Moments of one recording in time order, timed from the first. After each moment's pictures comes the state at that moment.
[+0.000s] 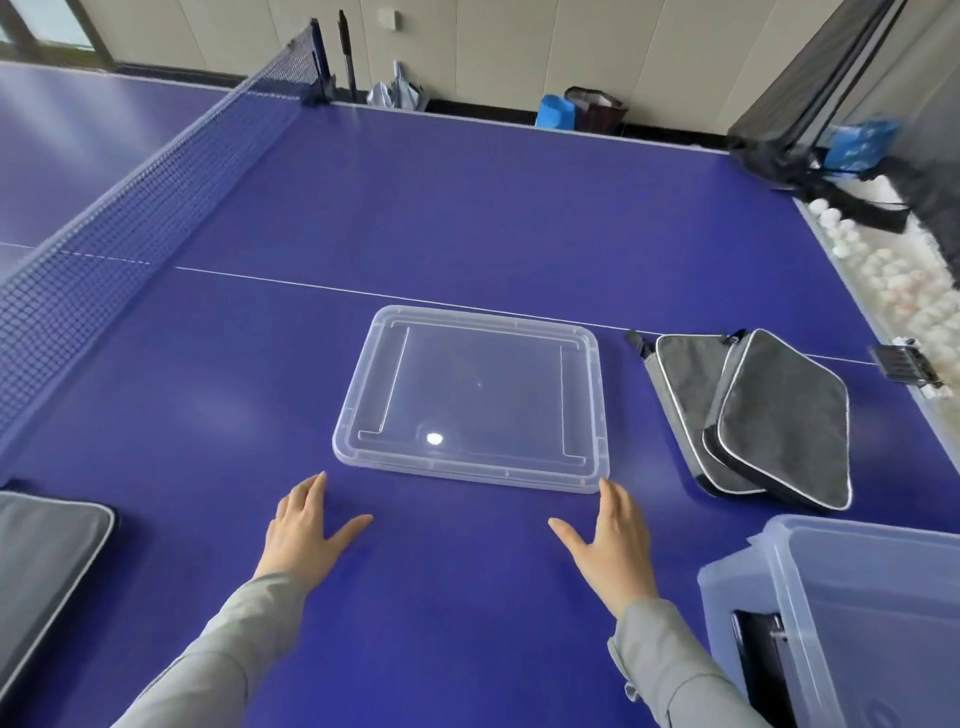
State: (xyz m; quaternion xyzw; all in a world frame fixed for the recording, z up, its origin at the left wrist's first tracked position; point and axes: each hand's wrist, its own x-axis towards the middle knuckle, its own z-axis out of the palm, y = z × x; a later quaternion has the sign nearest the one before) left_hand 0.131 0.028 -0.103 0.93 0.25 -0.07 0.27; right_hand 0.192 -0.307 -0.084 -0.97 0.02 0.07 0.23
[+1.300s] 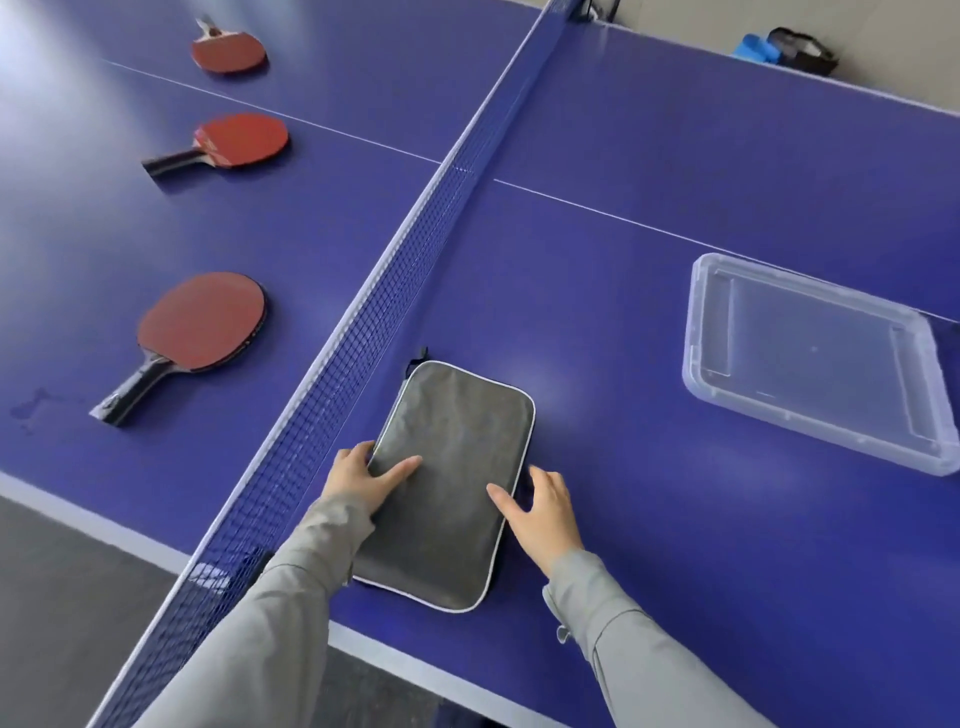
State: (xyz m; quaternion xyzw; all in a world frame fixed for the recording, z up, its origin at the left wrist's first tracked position) left_hand -0.073 0.394 -0.097 0.79 0.43 -0.12 0.42; right_hand -0.014 0.178 -0.089 -0.90 -0.02 0.27 0.35
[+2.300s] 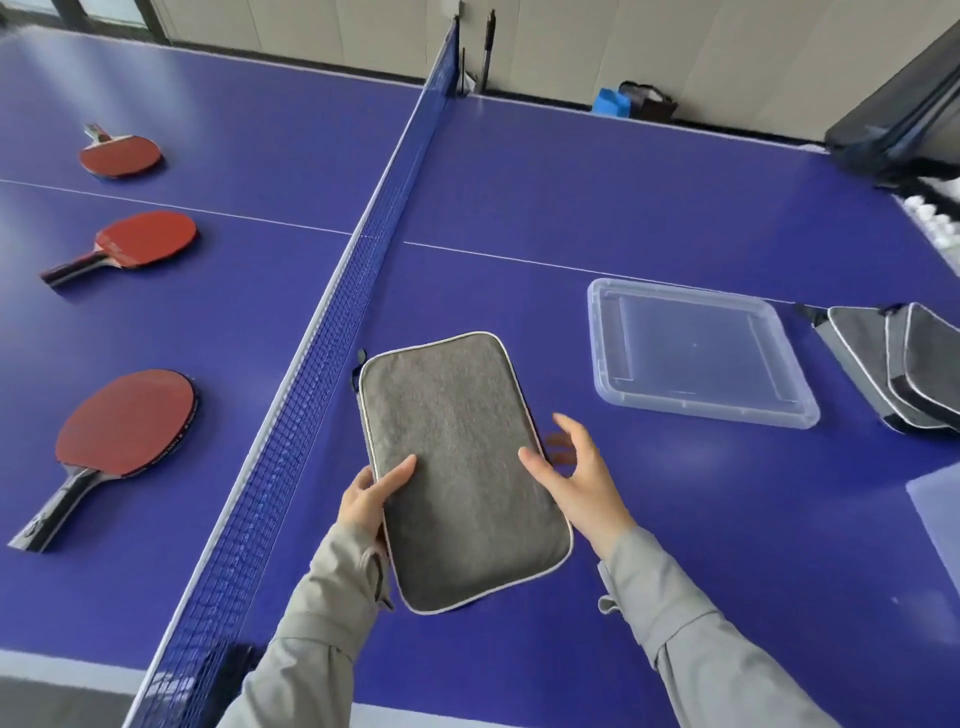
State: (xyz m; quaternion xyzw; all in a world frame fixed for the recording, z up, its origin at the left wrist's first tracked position) left_hand -0.043 0.339 -0.018 0.44 0.39 -0.06 0.81; right_hand 0.014 0.122 0.022 -0.82 0.03 0.16 0.55
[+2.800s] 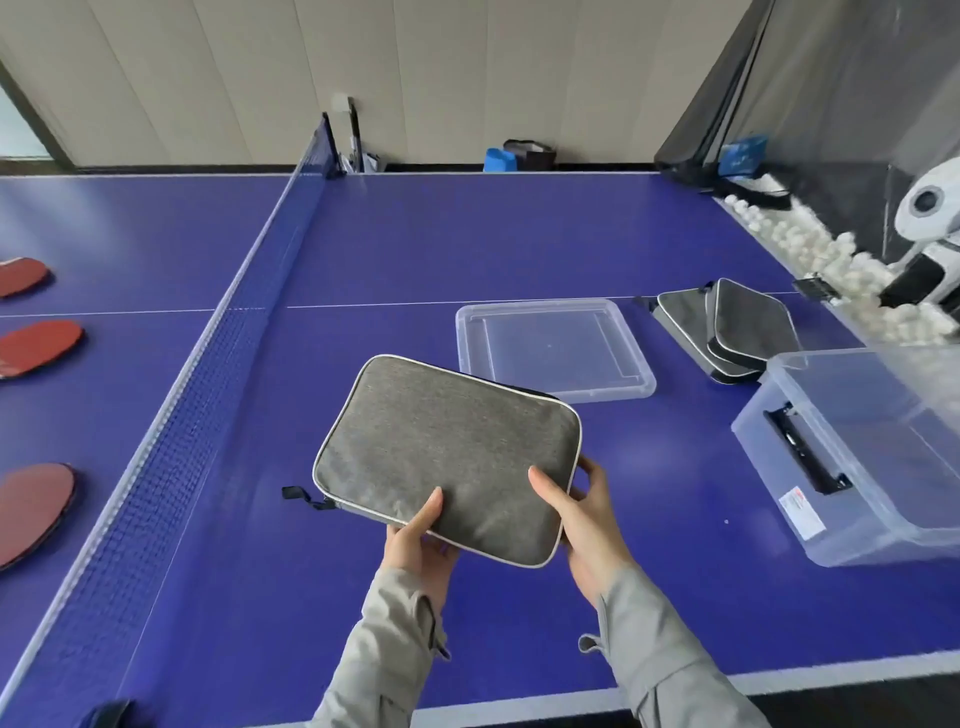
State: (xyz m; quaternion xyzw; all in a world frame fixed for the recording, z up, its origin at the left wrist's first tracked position) left_hand -0.071 0.114 0.033 0.31 0.32 -0.07 0.89; right_hand -0.055 -0.051 0.055 -0.58 0.21 0.09 0.78
